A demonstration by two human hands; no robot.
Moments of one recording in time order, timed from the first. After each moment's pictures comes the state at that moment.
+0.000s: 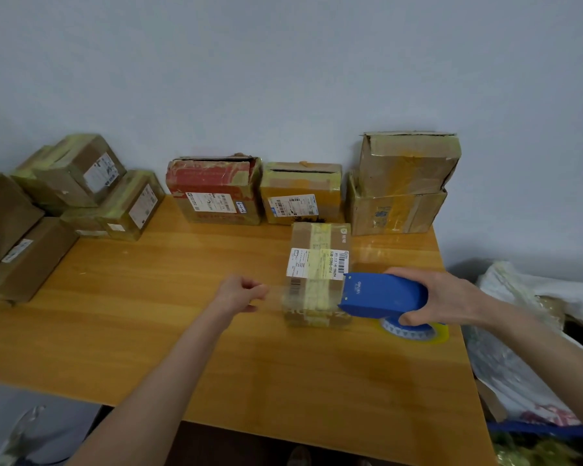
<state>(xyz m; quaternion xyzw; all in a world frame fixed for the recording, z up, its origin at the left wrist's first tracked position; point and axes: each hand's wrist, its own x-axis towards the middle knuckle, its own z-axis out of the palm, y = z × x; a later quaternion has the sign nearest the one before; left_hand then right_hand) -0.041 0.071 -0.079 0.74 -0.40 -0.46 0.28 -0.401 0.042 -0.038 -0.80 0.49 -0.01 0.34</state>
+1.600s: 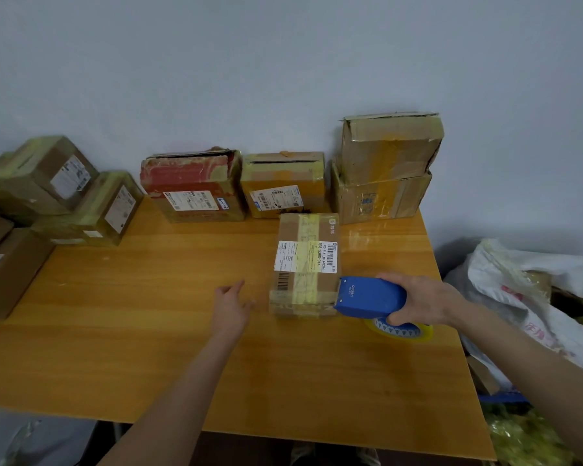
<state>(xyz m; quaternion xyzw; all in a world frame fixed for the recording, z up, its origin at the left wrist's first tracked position) -0.047 0.071 -0.146 0.80 -0.50 -0.27 0.18 -0.402 0.038 -0.098 -0.76 0.57 0.06 0.30</state>
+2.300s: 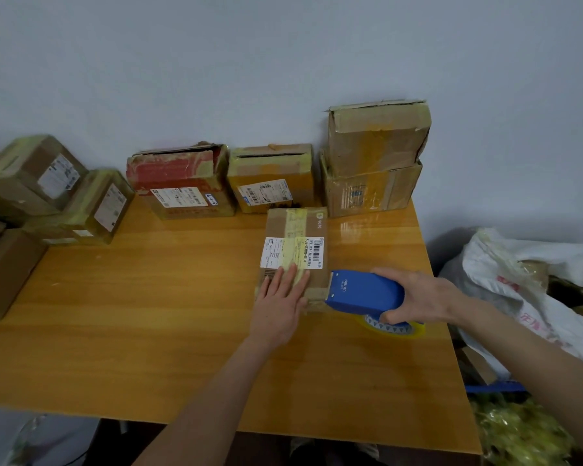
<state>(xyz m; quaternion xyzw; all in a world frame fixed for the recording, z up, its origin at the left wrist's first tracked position) -0.135 0.075 -0.157 0.62 -0.78 -0.08 -0.03 -0.424 0.042 -0.094 -0.78 0.53 0.03 0.32</state>
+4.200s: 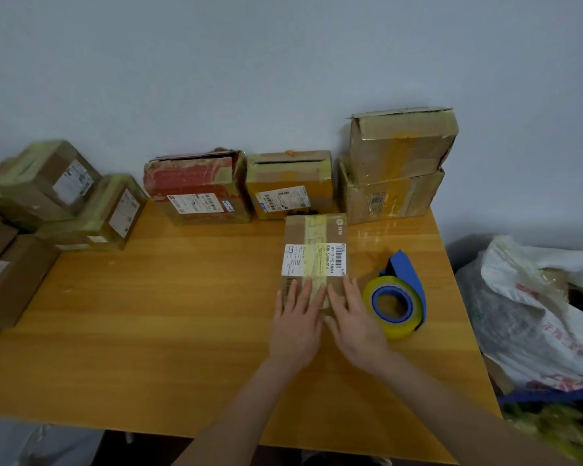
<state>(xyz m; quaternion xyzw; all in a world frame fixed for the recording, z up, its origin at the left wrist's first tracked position) -0.126 0.091 -0.155 0.62 -0.78 -0.09 0.02 -0.272 0.085 -0.146 -0.77 0.60 -0.05 0.22</state>
